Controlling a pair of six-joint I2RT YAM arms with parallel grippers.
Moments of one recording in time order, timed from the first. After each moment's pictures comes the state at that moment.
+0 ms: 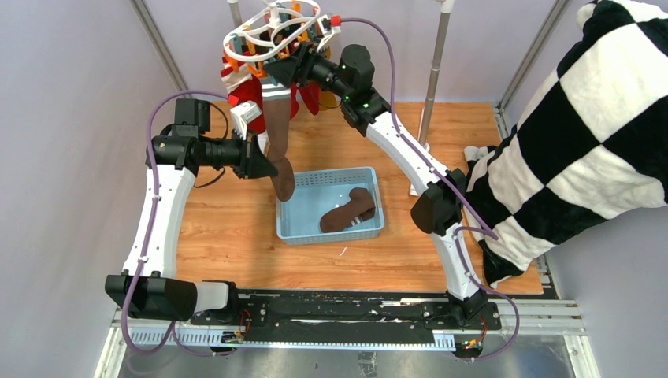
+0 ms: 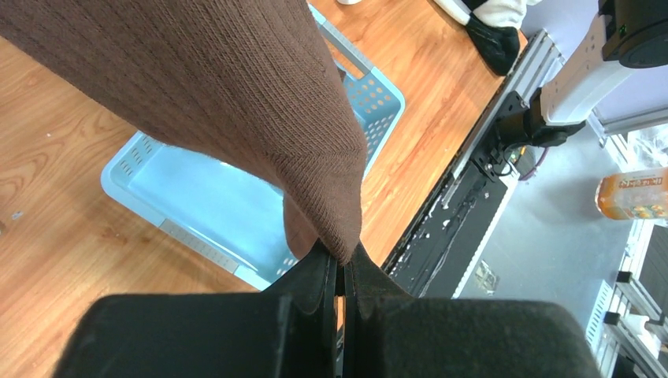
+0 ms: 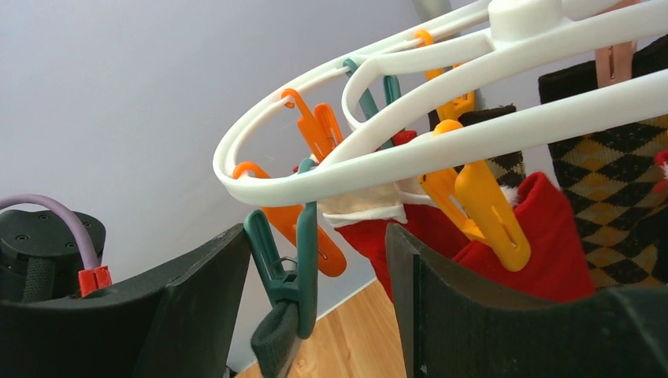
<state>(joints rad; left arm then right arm) -0.04 1.28 1.50 -1.10 0.93 0.26 0.66 2.24 2.41 0.15 -0.43 0.64</state>
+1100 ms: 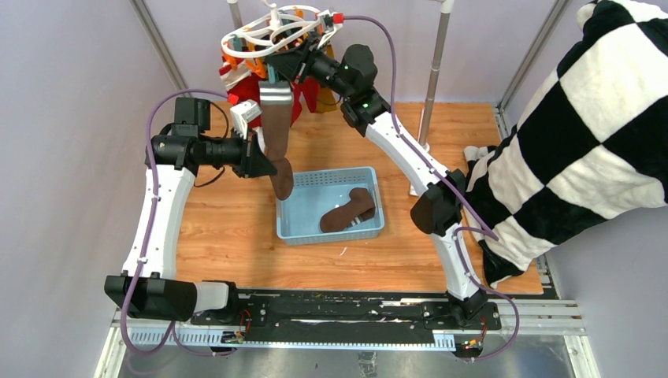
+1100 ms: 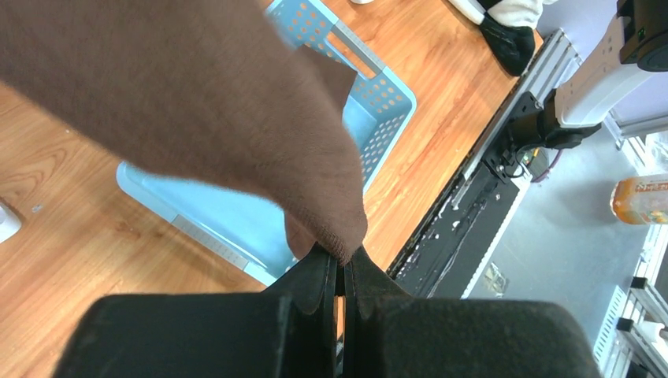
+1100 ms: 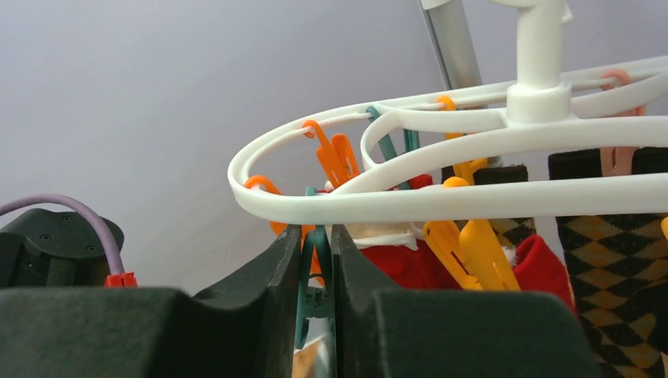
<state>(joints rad) -0.04 1.28 1.51 -1.10 0.89 0.25 0.67 2.24 2.43 0.24 -0.45 0.61</state>
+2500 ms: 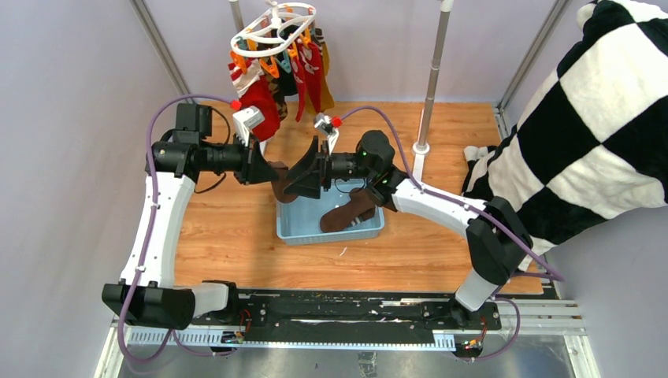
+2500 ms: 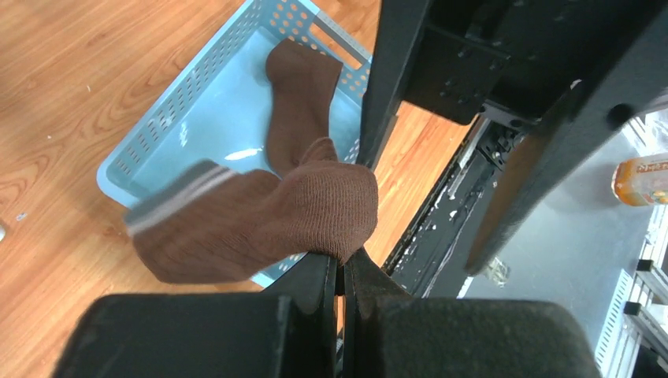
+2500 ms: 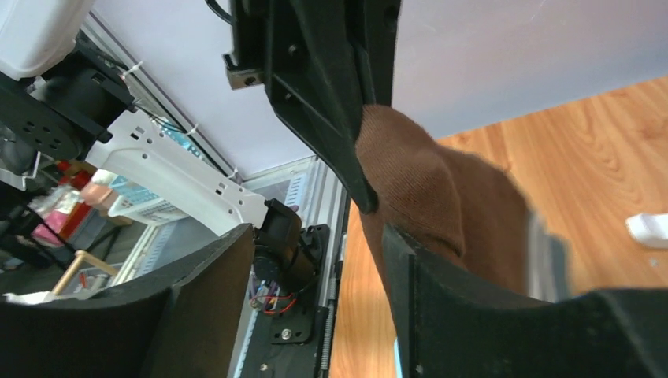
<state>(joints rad) -0.06 1.24 1.46 -1.10 0.91 0.28 0.80 1.63 1.18 0.66 -0.85 0.57</state>
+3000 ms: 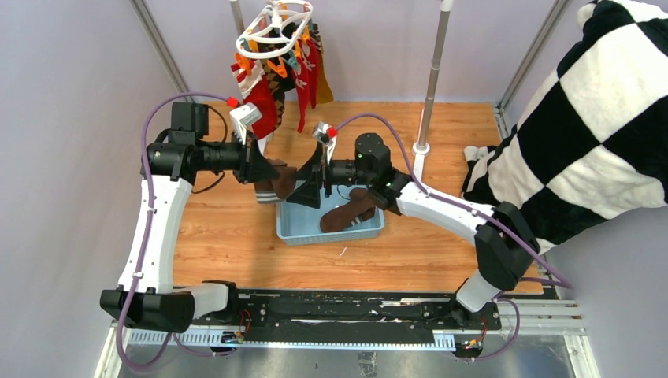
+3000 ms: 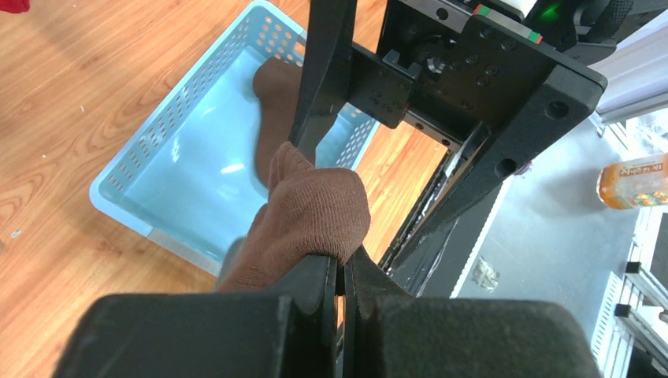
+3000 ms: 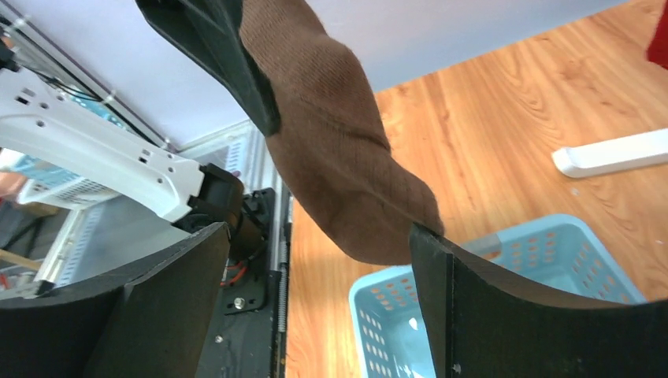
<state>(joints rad) -0.07 1.23 1.50 -1.10 0.94 0.26 0.82 1.61 1.17 0.44 -0.77 0.37</state>
